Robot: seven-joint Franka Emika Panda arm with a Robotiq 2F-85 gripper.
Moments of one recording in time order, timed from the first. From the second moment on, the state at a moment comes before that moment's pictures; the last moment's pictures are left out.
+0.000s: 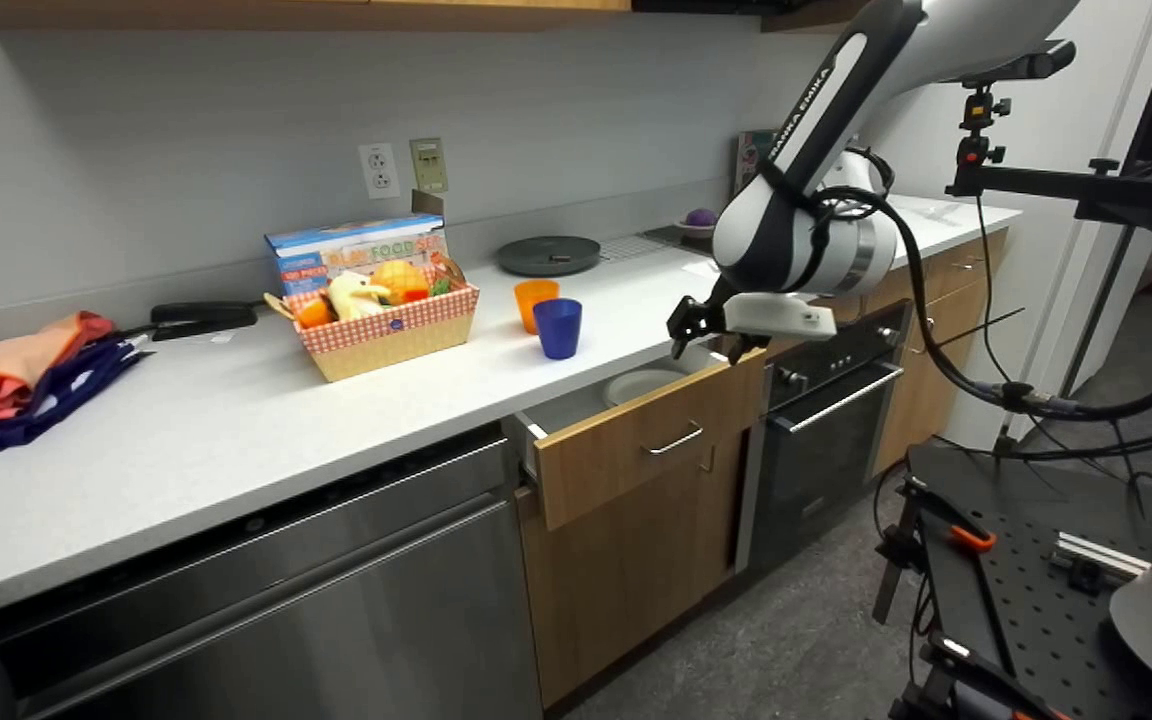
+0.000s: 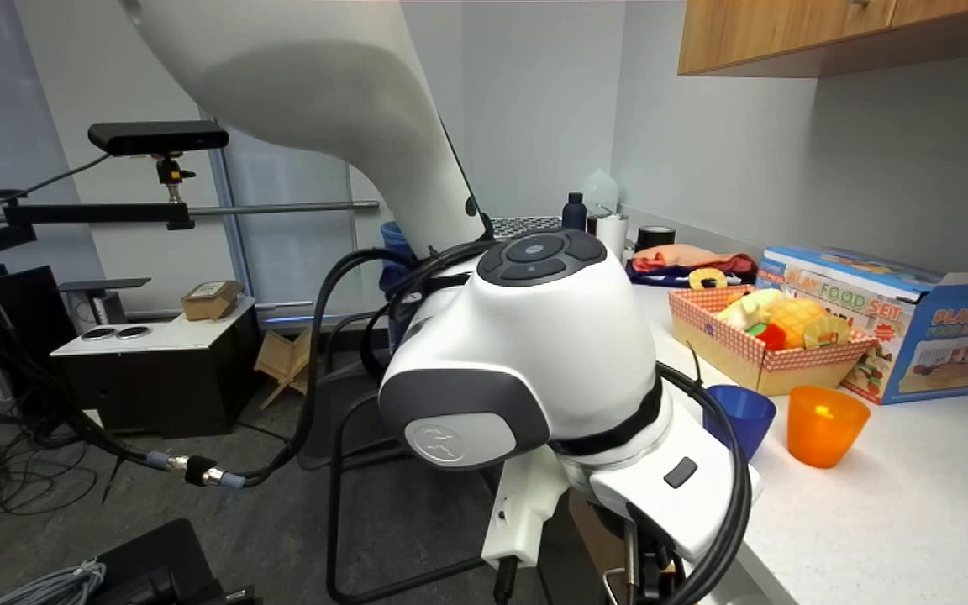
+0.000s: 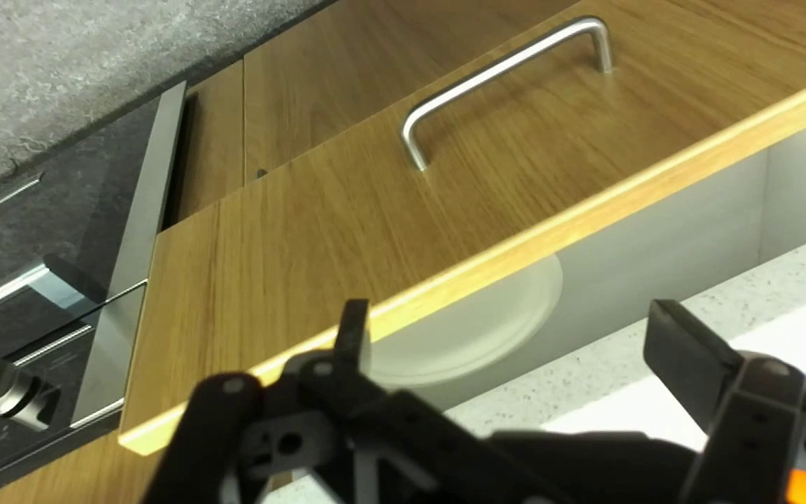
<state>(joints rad) -0.42 0.24 0.06 -2.53 0.58 3.24 0.08</state>
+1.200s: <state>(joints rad) -0.21 0.42 -0.18 -2.28 0.29 3.04 0.17</state>
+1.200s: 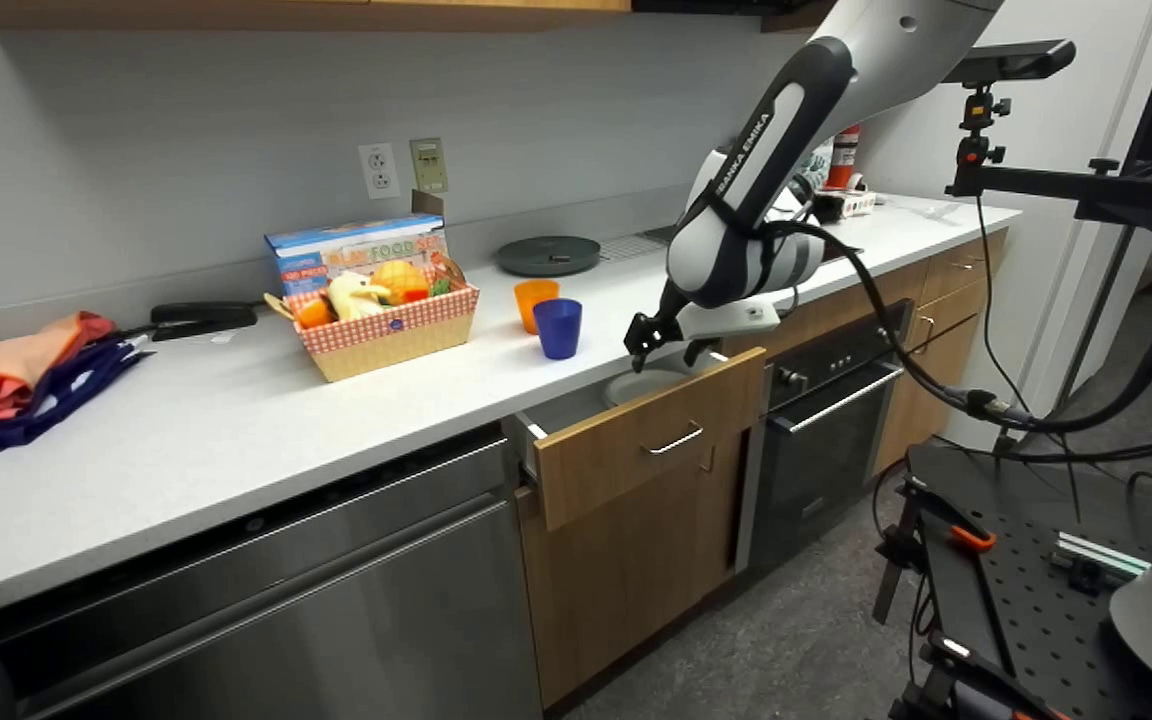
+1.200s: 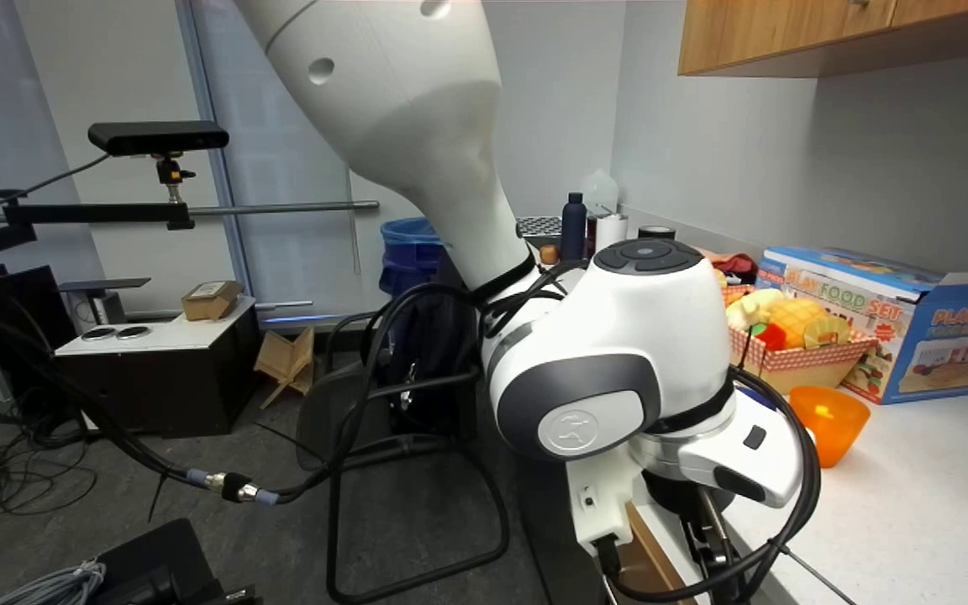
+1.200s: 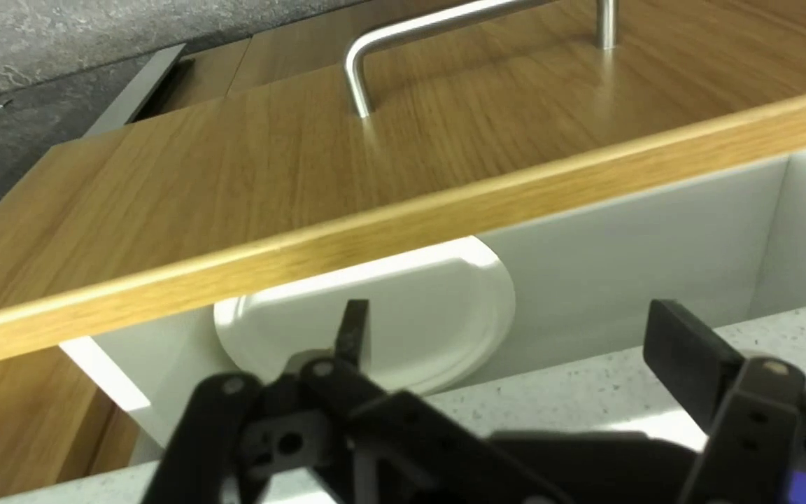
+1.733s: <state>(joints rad) -0.22 0.50 -0.17 -2.19 0.28 2.93 0.17</state>
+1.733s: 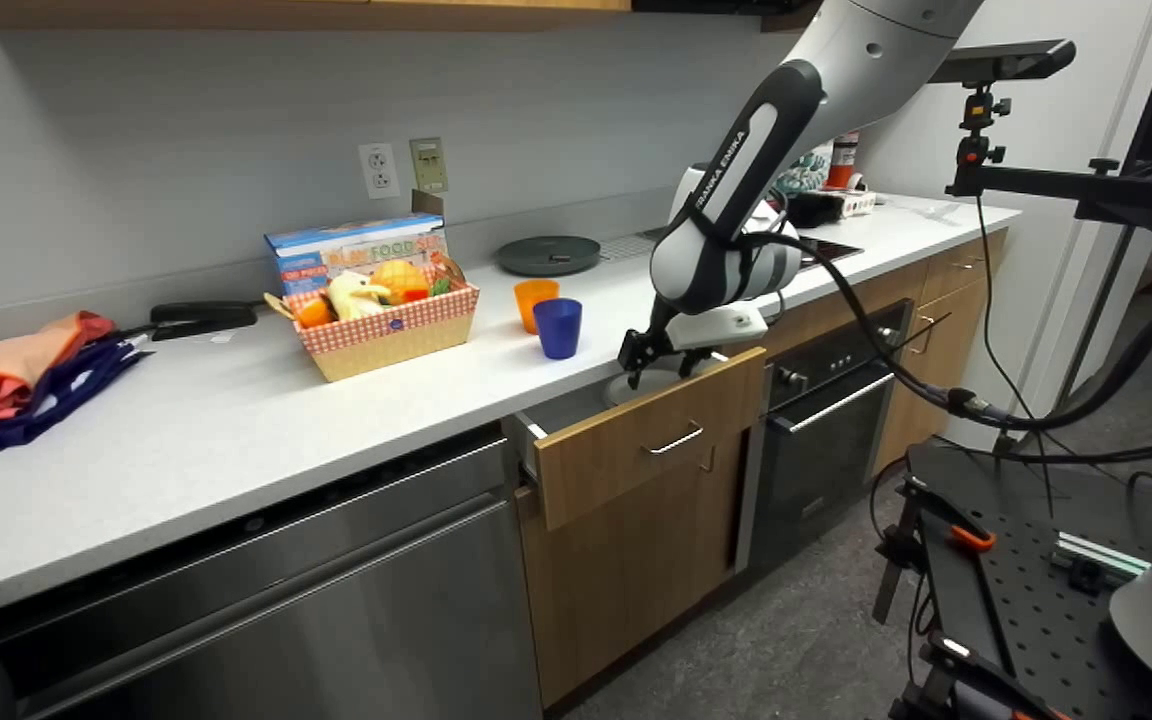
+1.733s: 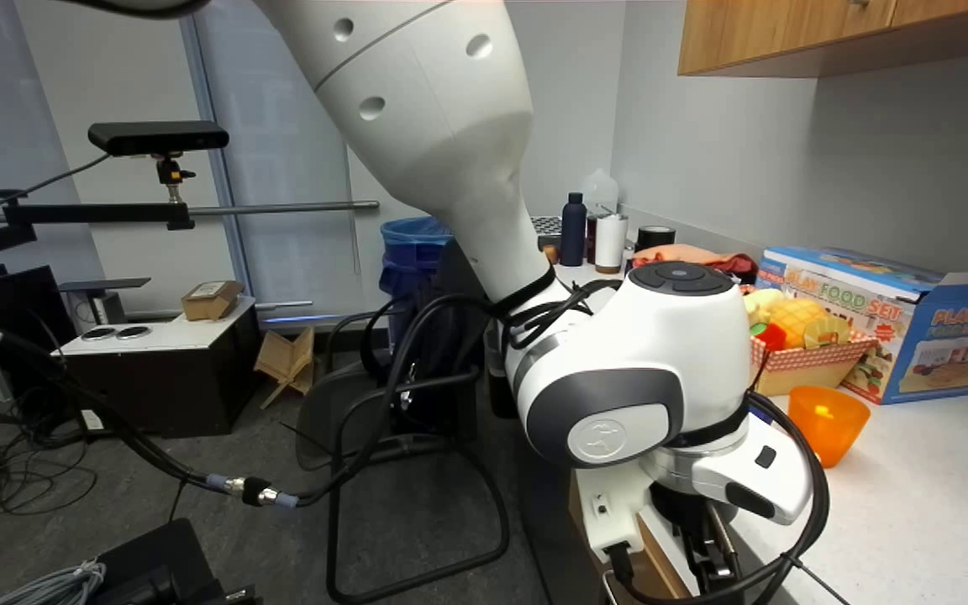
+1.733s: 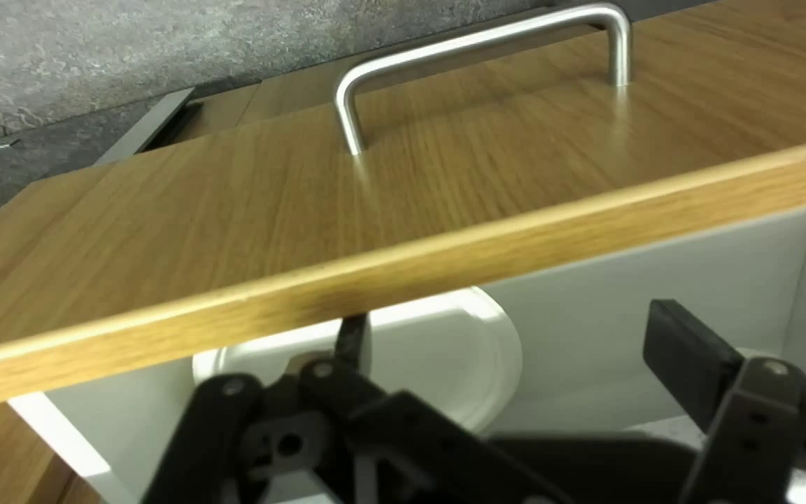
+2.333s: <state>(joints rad) -0.23 0.50 -0.17 -2.18 0.28 2.78 0.17</state>
